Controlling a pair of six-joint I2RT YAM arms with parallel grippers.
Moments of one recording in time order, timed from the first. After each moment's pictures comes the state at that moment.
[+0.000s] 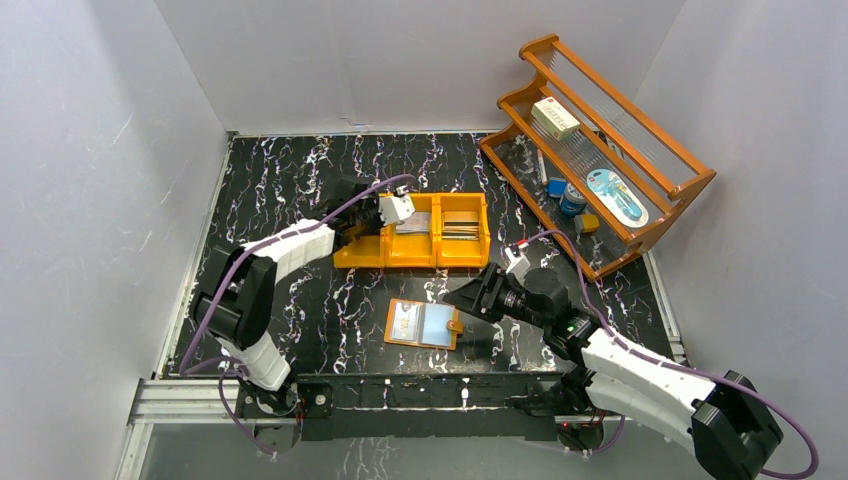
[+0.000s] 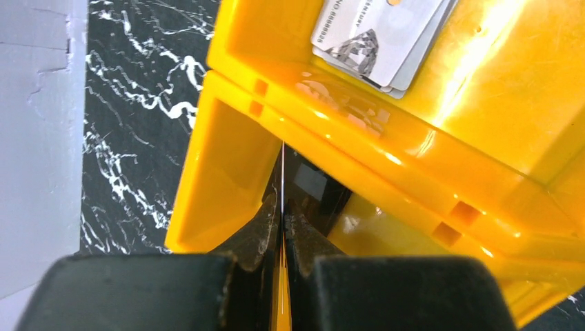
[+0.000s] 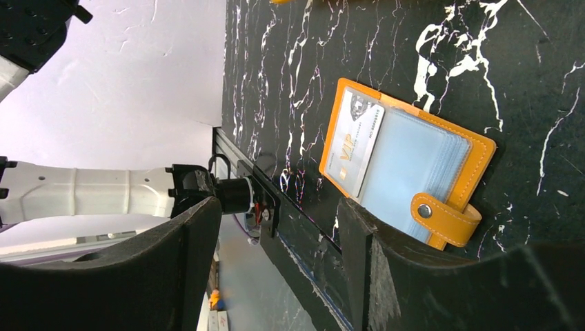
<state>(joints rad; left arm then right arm) -0.44 1.66 1.01 -0.08 0.03 0.89 0.76 0.81 0.26 0.23 -0.27 1.14</state>
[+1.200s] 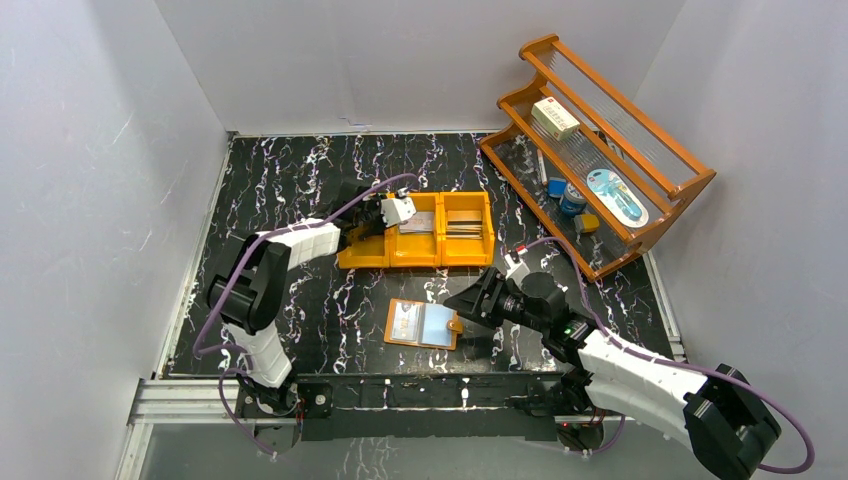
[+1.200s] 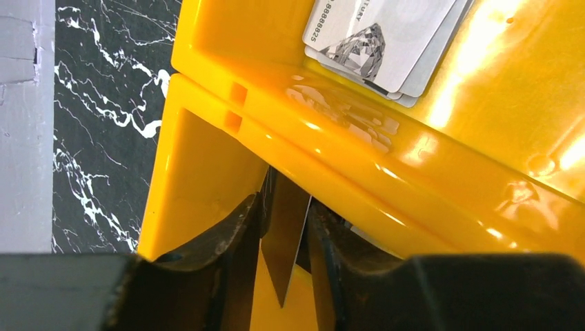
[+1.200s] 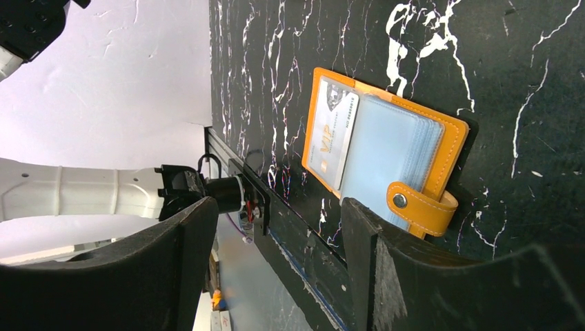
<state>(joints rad) -0.43 1.79 1.02 0.04 0.07 0.89 0.76 0.85 0.21 0.28 -0.27 1.18</state>
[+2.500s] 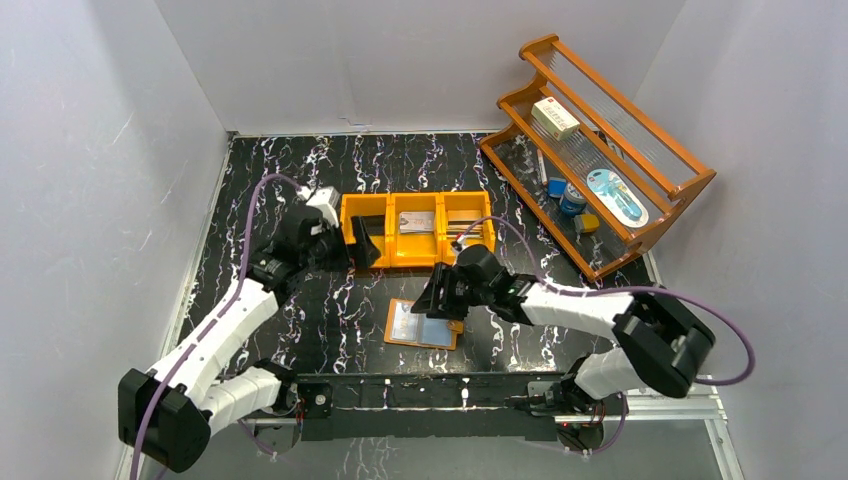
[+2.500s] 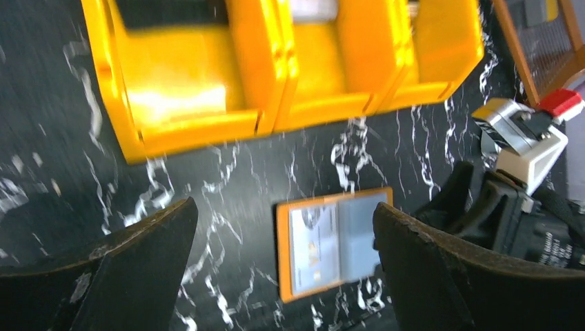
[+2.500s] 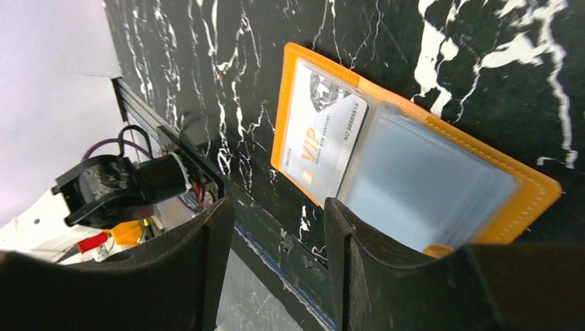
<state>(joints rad) -0.43 1.05 0.84 -0.41 0.12 -0.43 0.89 1.34 0.60 0.07 -0.28 1.04</state>
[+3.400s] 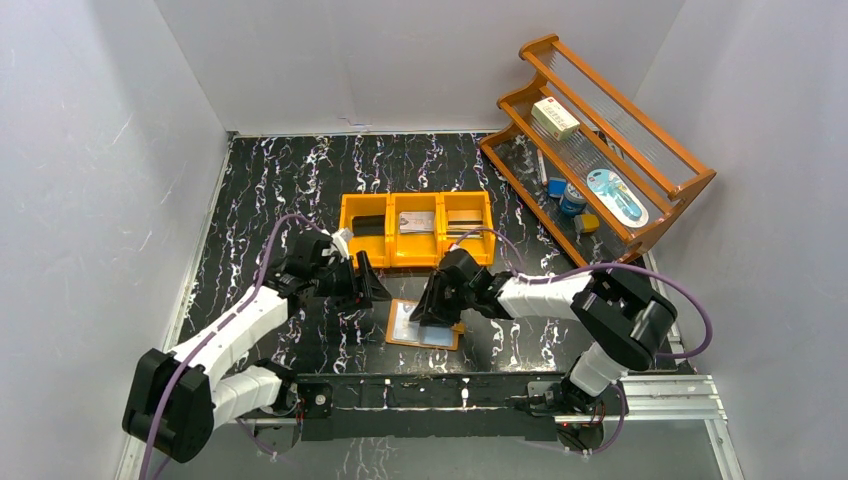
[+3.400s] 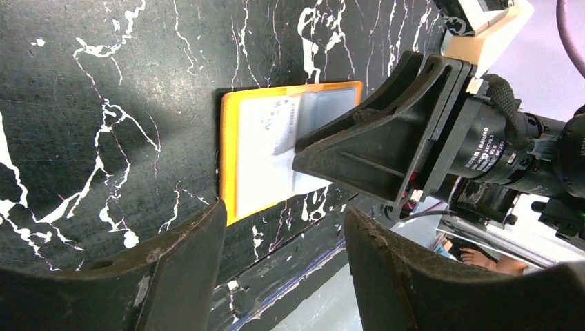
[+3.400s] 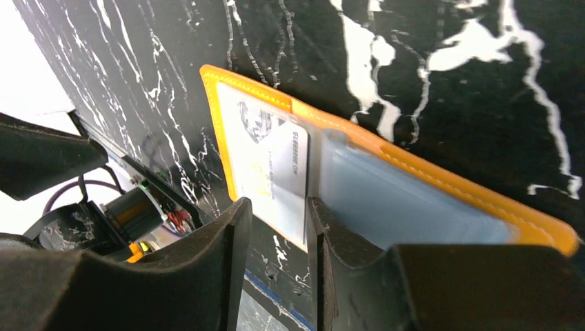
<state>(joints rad) -0.43 1.07 0.59 -0.39 0.48 -0.72 0.93 1.58 0.69 0.04 -0.24 1.15</state>
